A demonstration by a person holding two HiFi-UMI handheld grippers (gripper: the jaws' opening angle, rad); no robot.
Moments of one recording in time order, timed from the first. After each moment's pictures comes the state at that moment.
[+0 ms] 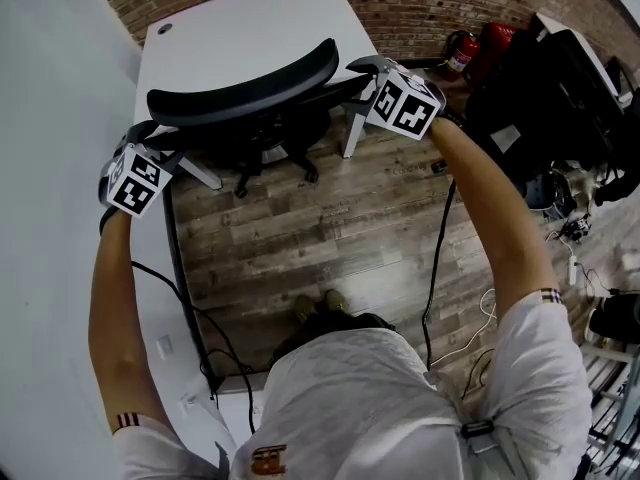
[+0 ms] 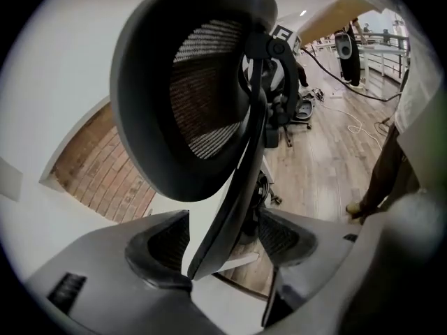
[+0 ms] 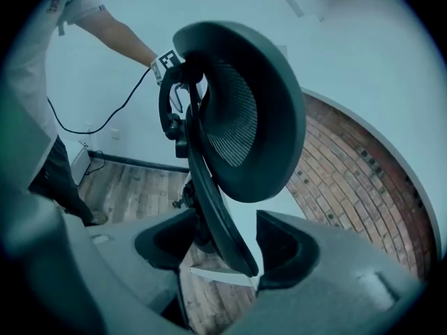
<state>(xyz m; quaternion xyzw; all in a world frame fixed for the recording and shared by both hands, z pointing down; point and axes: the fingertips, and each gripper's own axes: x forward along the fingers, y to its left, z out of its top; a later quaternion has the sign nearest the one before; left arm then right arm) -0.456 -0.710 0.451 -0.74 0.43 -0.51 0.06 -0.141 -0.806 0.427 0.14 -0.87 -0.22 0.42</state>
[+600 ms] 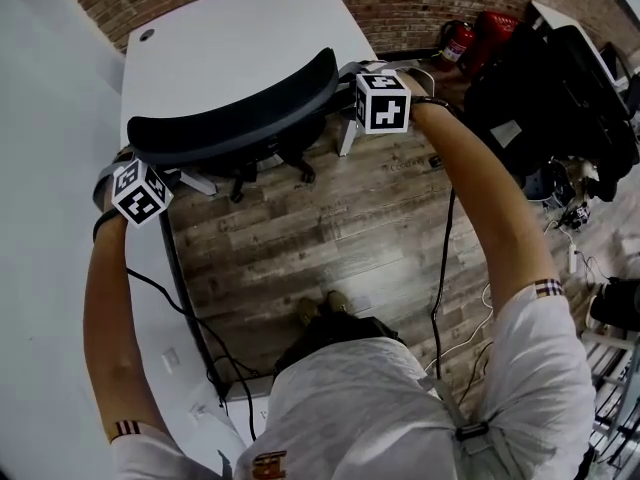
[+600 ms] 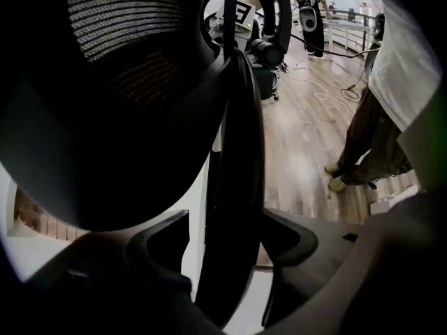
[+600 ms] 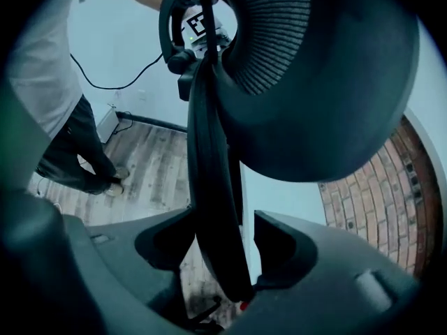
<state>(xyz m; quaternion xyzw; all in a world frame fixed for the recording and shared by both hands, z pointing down) -0.460 -0.743 0.510 -0.72 0.29 -0.62 0.08 -0.142 -0.847 0.496 0.03 -0.79 -0.26 0.56</state>
